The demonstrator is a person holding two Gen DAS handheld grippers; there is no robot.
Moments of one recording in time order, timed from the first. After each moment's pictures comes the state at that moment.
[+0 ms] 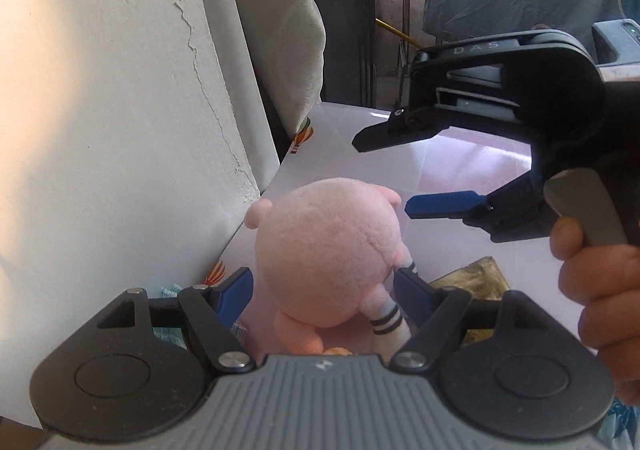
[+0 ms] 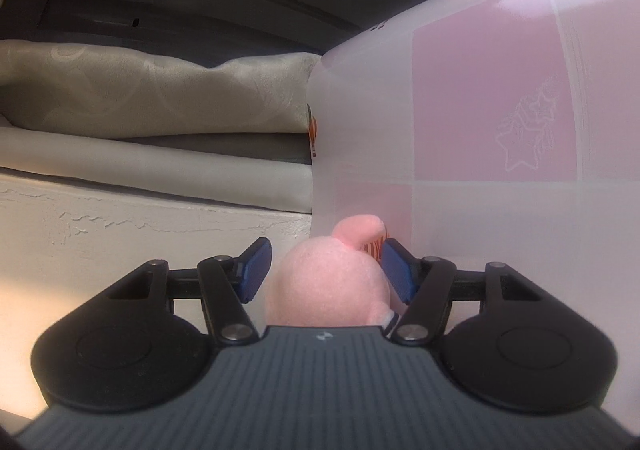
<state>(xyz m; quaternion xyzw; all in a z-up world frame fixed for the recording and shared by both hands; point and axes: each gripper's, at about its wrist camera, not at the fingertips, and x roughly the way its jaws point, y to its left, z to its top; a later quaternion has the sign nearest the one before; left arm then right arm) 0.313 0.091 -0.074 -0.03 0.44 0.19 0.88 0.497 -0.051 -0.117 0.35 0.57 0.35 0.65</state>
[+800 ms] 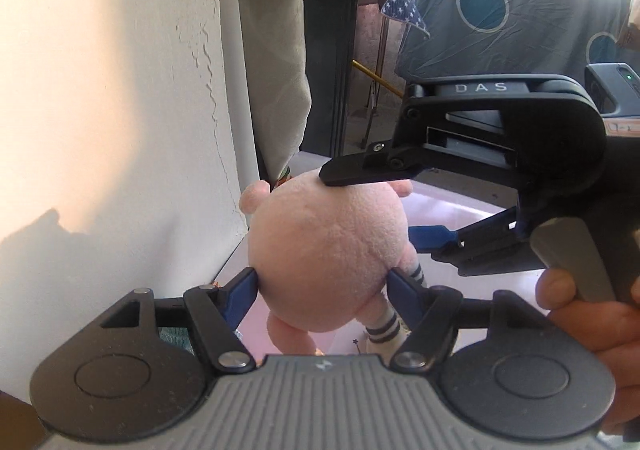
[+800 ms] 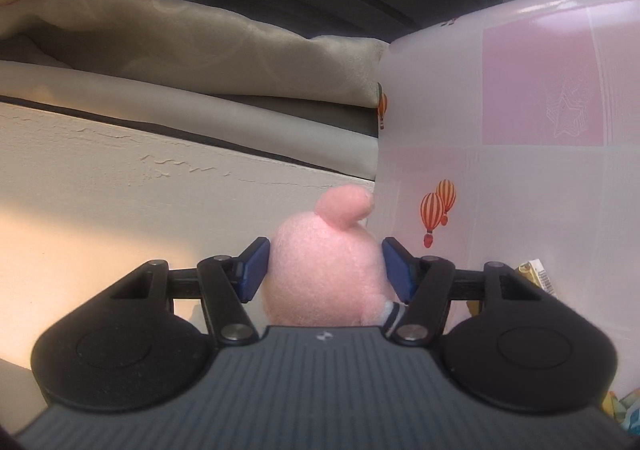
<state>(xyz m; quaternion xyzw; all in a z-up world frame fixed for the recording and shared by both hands) 0.277 0.086 -0.007 -0.07 0.38 0.14 0.91 0.454 -0.063 -0.040 0.33 0.56 0.39 0.65</state>
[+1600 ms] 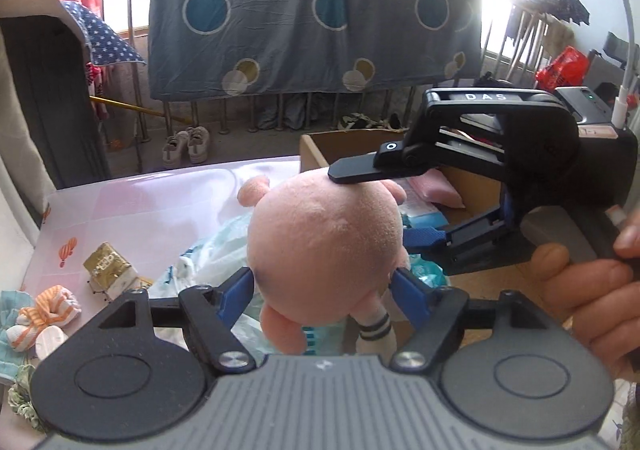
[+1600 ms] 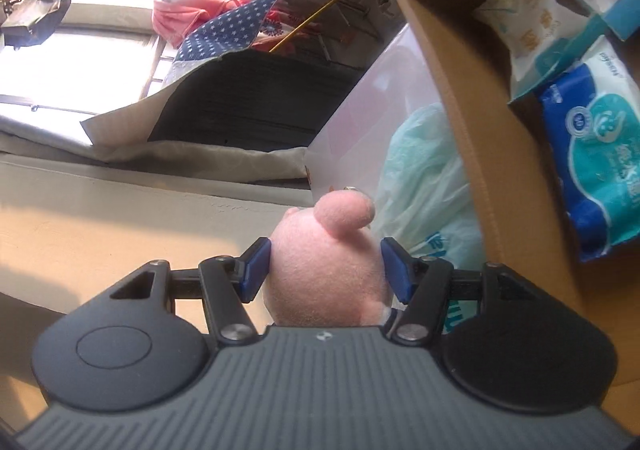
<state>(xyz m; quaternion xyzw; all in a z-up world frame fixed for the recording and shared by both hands) 0.113 -0.162 0.027 0.03 0.37 -0.18 0.91 0.194 -0.417 -0.002 0.51 0.45 0.22 0.70</state>
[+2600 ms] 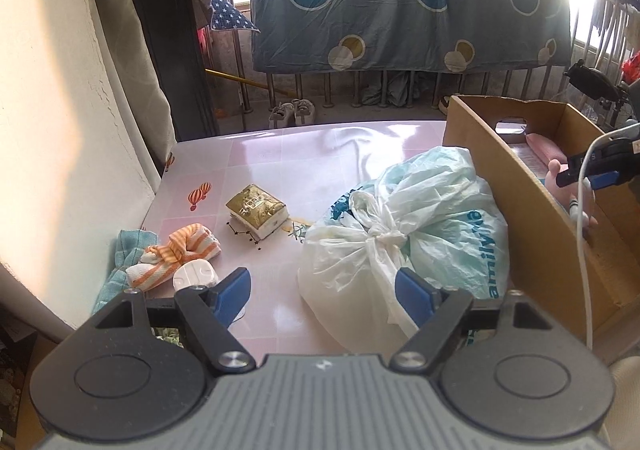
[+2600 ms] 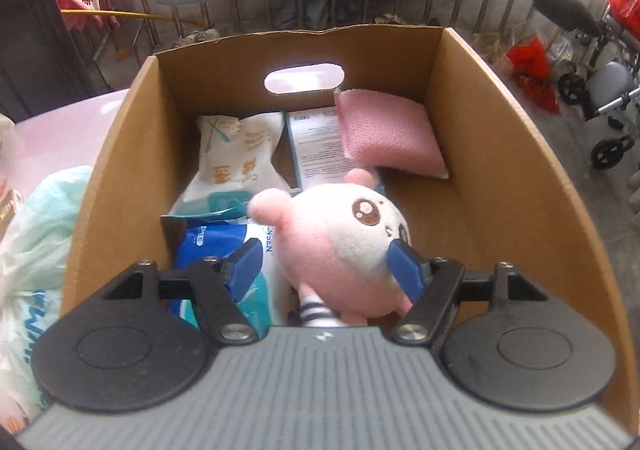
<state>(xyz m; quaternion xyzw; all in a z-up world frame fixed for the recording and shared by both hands) 0.093 -0.044 0.017 0.05 0.39 -0.03 0.92 0.235 -0.434 -0.035 0.07 0.47 -0.06 0.88</state>
